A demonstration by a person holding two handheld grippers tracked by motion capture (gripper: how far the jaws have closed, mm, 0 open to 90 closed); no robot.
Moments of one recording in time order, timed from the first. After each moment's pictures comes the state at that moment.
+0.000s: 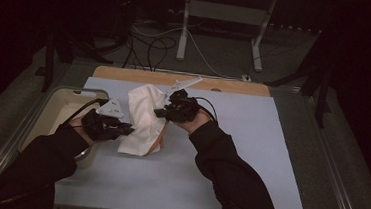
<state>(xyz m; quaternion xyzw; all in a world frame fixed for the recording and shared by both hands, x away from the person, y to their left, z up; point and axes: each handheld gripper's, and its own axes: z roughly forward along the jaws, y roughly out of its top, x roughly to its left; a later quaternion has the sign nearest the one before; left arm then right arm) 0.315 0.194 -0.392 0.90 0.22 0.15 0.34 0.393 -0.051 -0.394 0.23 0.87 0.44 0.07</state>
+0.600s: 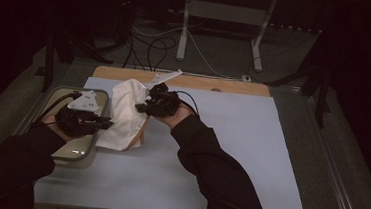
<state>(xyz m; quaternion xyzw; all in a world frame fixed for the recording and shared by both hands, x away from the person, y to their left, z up) 0.307 0.244 -0.378 0.89 0.25 0.17 0.33 0.396 -0.001 -0.384 0.21 0.86 0.45 0.06</state>
